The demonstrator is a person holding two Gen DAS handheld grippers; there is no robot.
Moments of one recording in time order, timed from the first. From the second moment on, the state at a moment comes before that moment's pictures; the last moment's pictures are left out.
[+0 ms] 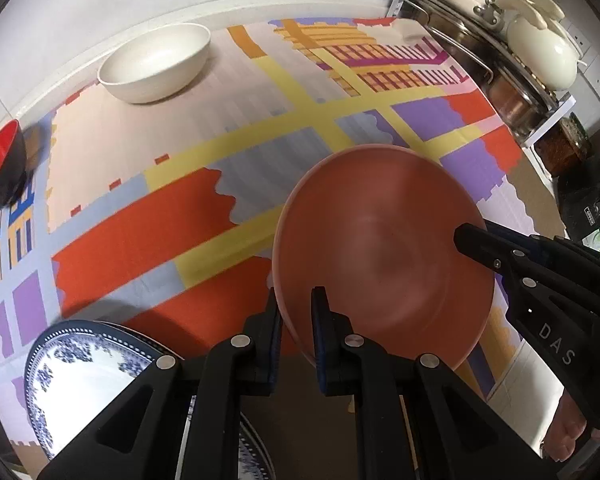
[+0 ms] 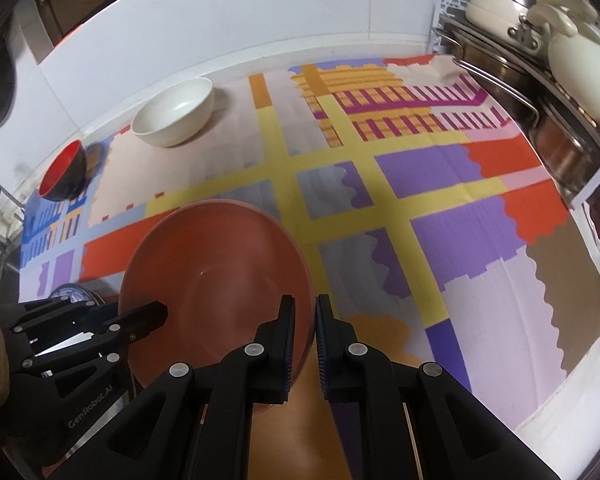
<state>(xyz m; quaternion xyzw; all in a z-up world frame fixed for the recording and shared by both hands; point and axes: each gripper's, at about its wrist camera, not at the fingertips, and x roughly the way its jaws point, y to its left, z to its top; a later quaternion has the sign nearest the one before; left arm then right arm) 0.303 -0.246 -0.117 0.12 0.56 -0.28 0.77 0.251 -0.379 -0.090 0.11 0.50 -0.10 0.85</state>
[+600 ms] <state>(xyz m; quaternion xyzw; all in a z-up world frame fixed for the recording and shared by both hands) 0.297 -0.257 -0.128 0.12 0.58 -0.26 0.77 0.247 -0.392 -0.107 0.12 0.52 -0.09 0.84</state>
